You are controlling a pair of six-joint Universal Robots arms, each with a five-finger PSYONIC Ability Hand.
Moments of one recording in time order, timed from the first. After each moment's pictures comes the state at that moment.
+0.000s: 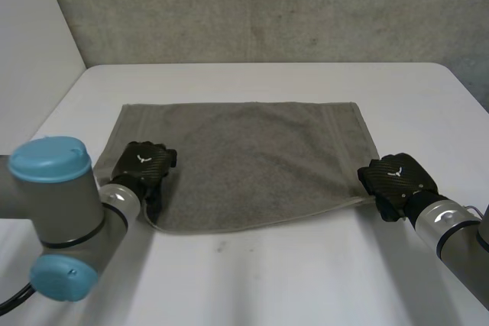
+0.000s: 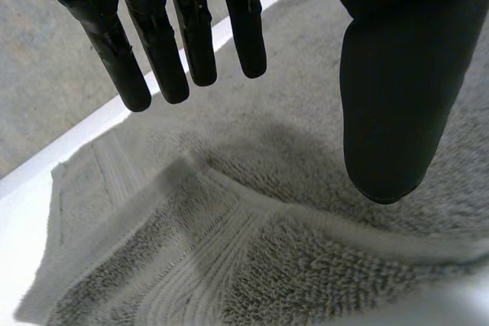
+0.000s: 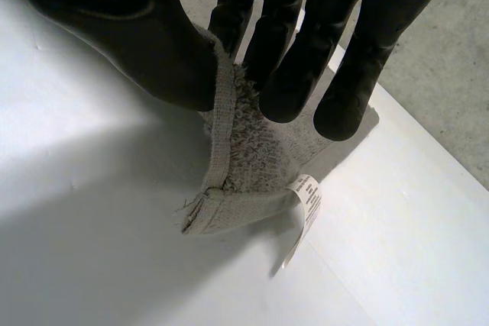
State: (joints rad) left arm 4.32 -2.04 -1.72 3.44 -1.56 3.49; right arm 1.73 -1.28 1.94 -0.28 1.25 2.56; left_hand 0.51 0.51 0.51 0.51 0.34; right_hand 1.34 1.33 1.33 1.34 1.18
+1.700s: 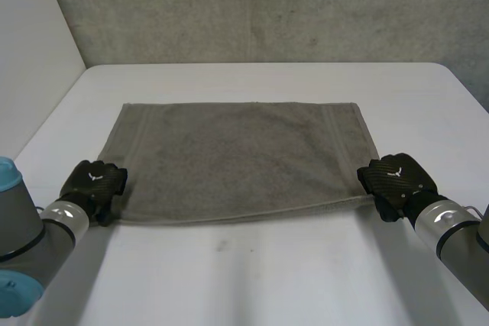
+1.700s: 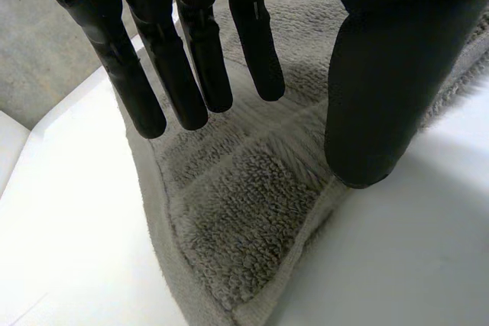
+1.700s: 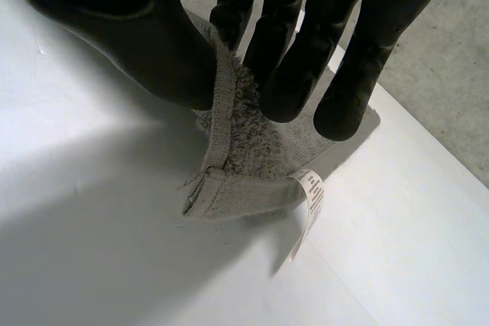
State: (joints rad) left arm 4.62 -1.98 -1.95 3.54 -1.40 3.67; right arm 1.73 -1.28 1.94 -0.28 1.25 2.57; left_hand 0.76 0.76 0.76 0.76 0.57; right_hand 1.34 1.33 1.34 1.34 1.18
